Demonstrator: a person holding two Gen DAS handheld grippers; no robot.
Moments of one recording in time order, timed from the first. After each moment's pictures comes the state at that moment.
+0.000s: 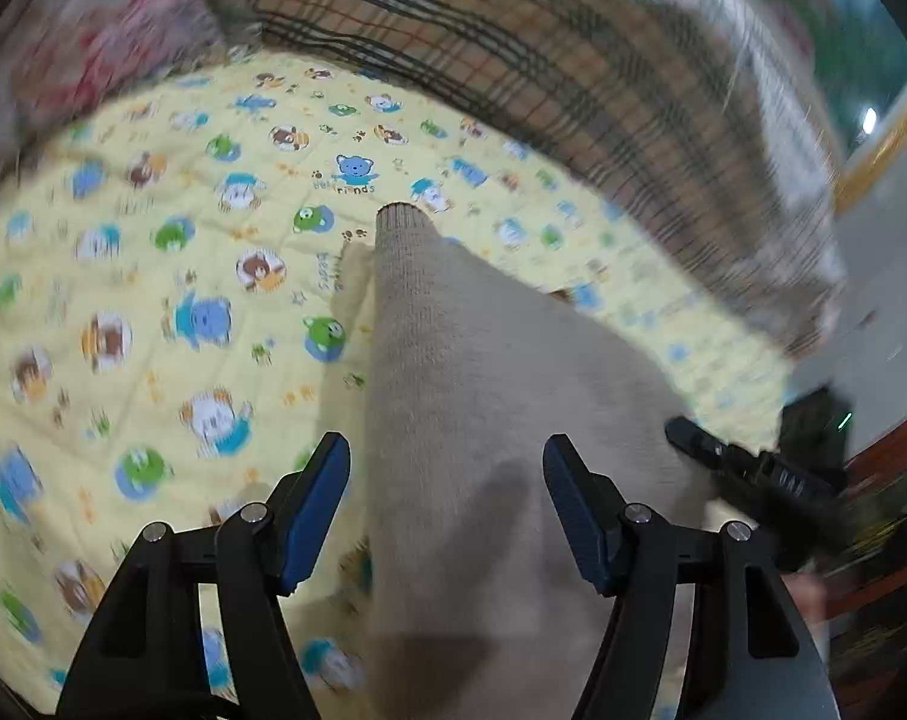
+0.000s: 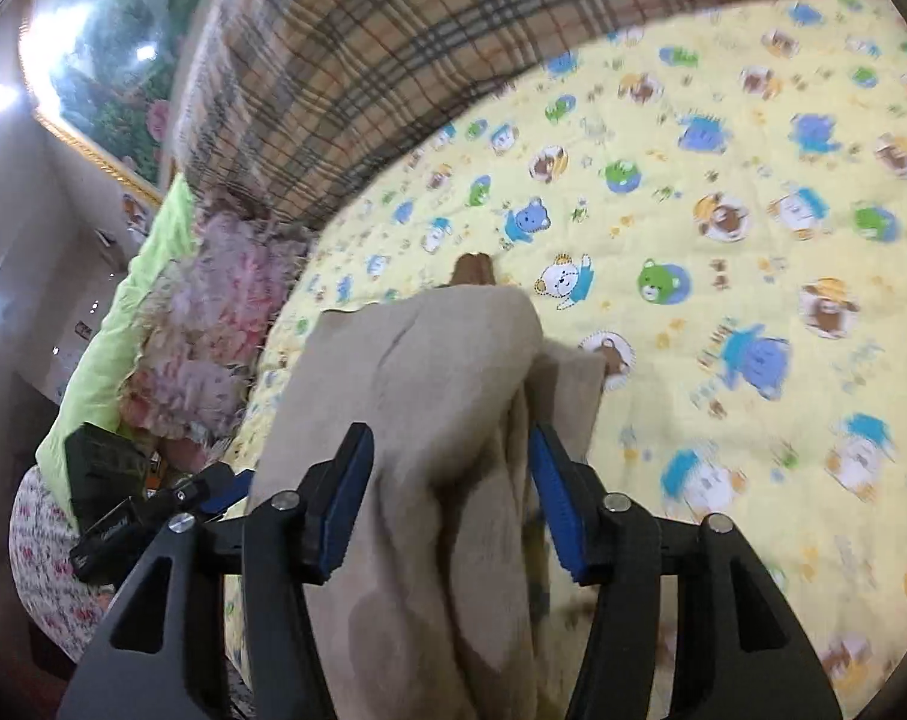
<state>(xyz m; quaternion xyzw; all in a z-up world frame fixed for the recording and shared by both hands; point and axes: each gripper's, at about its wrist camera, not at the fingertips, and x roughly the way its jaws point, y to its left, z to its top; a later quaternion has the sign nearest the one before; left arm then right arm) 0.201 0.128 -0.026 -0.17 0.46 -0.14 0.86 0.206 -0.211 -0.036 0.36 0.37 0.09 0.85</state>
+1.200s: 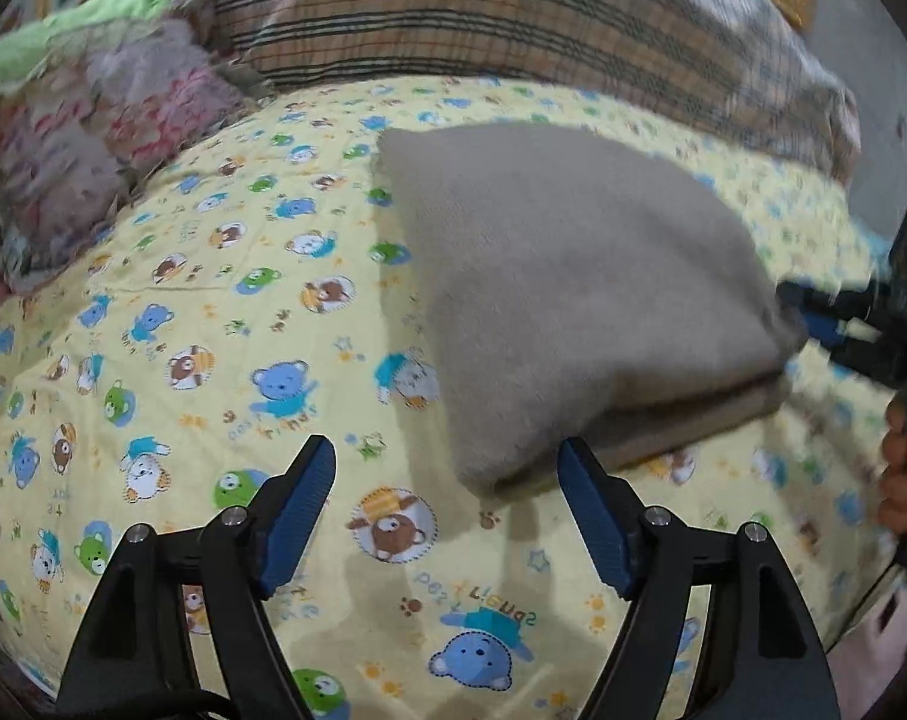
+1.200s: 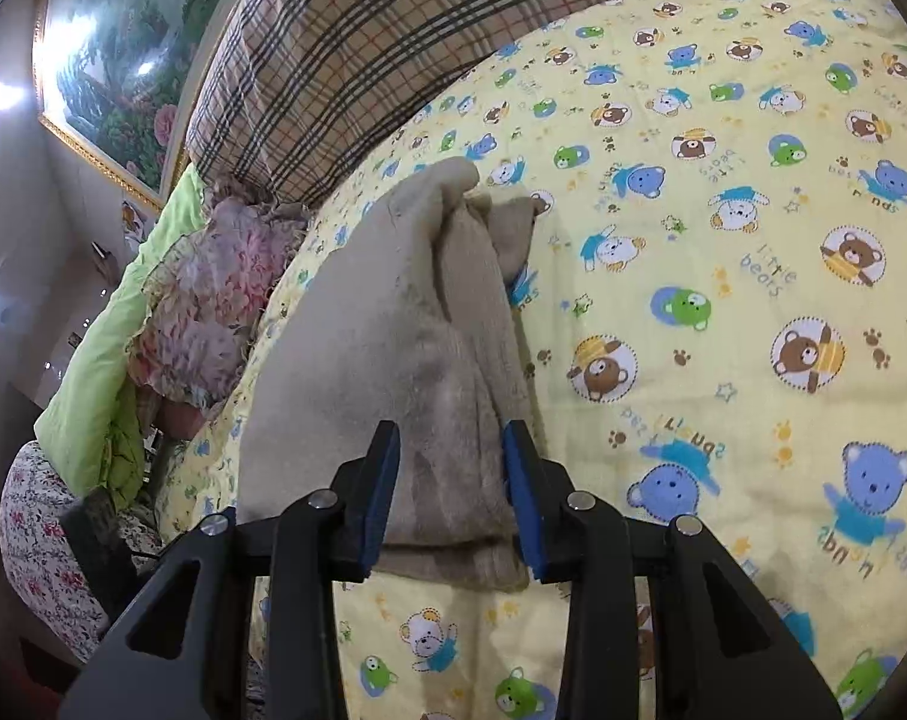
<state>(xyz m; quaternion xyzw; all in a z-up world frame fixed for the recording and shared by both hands) 0.026 0.101 -0.061 0.03 0.42 -0.09 0.90 0.065 -0.174 -0.059 0.37 0.33 0.05 0.87</state>
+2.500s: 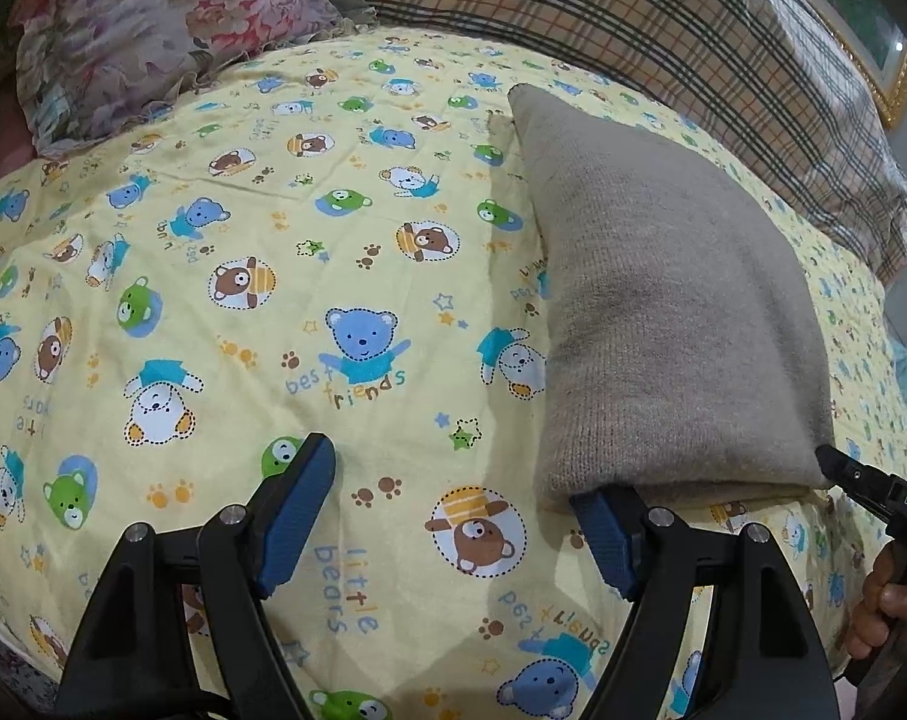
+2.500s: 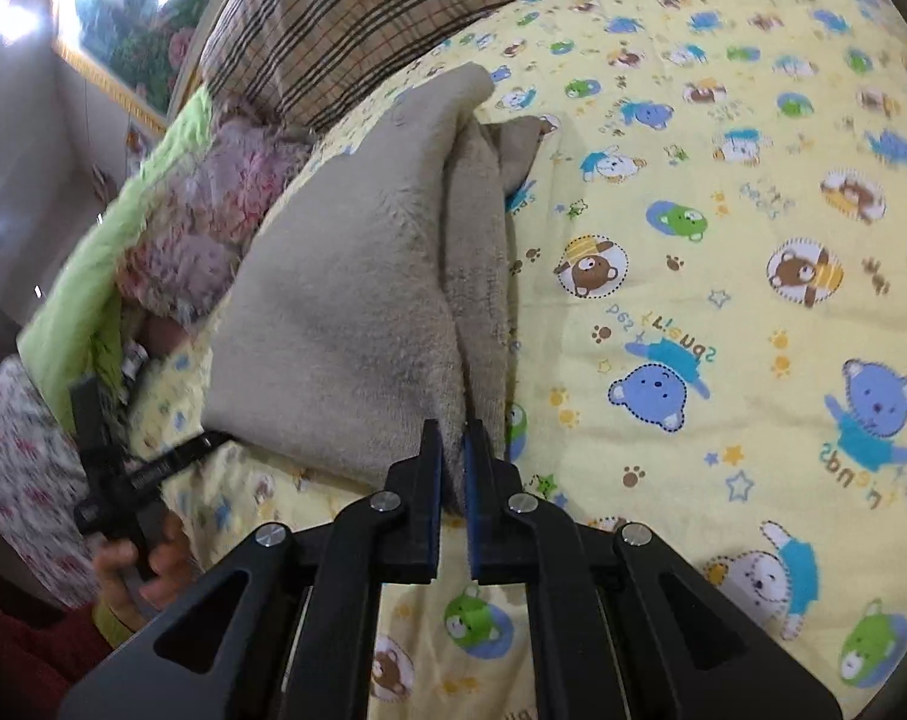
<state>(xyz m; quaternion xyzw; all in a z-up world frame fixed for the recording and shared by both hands) 0.047 0.151 -0.082 -0.10 0.46 -0.03 0.88 0.045 -0.161 -0.078 0.30 0.39 0.08 0.87</state>
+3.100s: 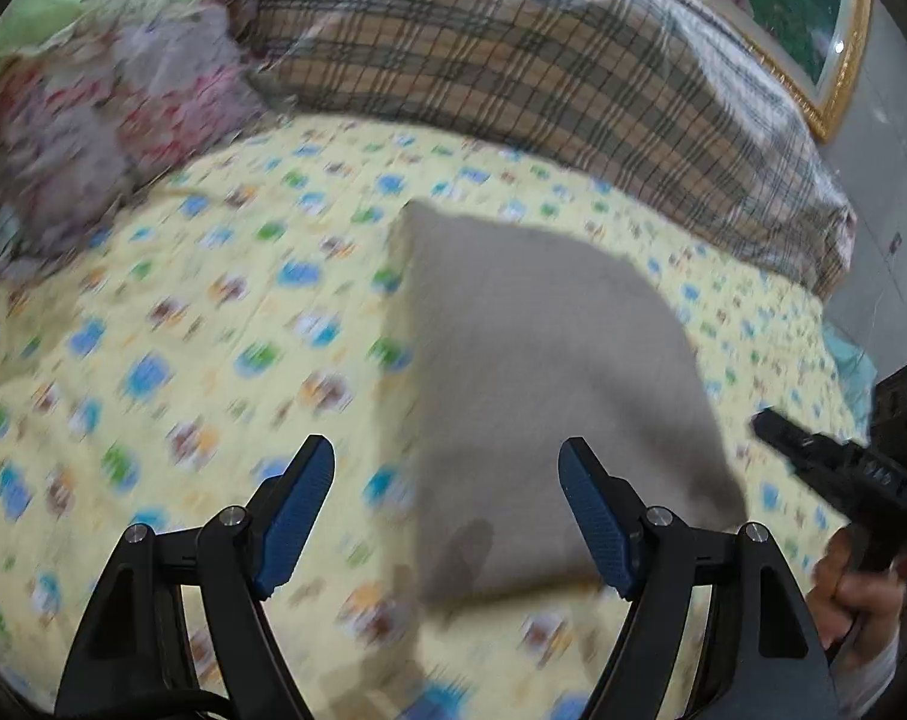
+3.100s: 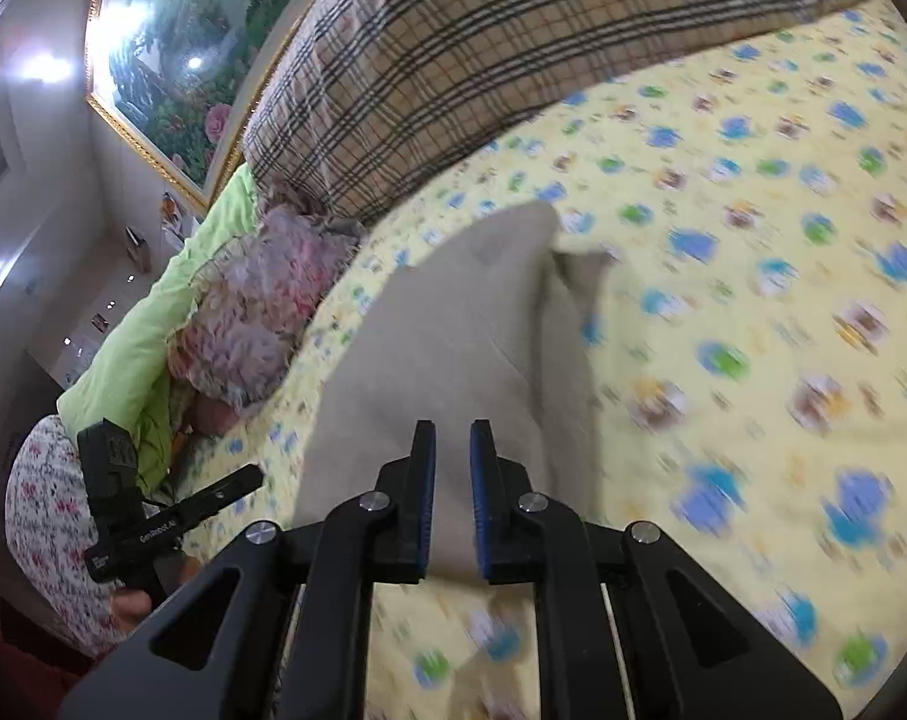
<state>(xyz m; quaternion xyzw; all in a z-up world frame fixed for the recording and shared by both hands) 0.070 0.124 -0.005 -0.10 0.40 -0.10 0.90 0.064 -0.160 -0.017 0.34 0.29 0.08 0.89</state>
